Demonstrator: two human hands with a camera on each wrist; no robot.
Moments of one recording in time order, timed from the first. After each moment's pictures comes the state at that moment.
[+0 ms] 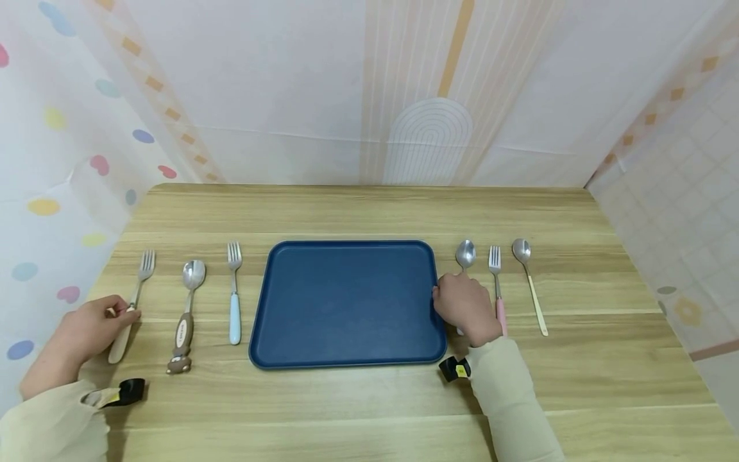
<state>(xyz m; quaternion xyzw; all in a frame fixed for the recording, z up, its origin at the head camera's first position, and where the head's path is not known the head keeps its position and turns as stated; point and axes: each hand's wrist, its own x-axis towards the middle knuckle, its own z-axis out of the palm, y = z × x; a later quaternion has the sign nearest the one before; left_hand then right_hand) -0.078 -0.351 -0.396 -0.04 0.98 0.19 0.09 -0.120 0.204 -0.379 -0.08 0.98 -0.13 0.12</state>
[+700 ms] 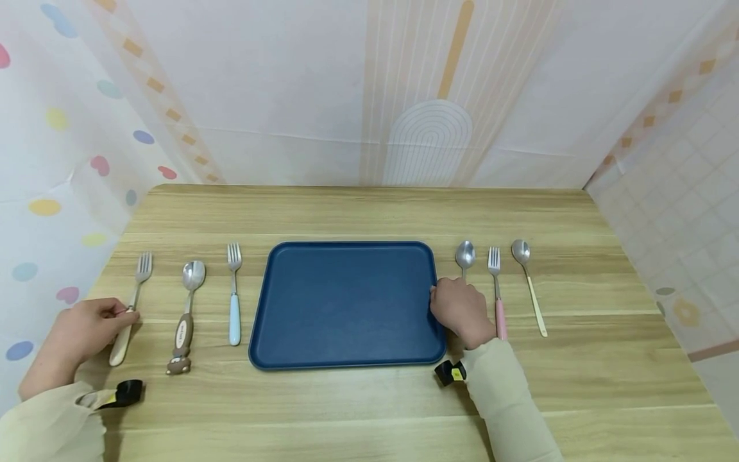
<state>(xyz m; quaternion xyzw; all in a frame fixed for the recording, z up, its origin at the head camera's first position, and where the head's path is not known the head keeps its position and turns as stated) -0.077 -0.353 -0.401 -0.05 0.98 0.19 0.04 -0.119 0.198 -0.381 -0.03 0.98 -0.13 0.15</state>
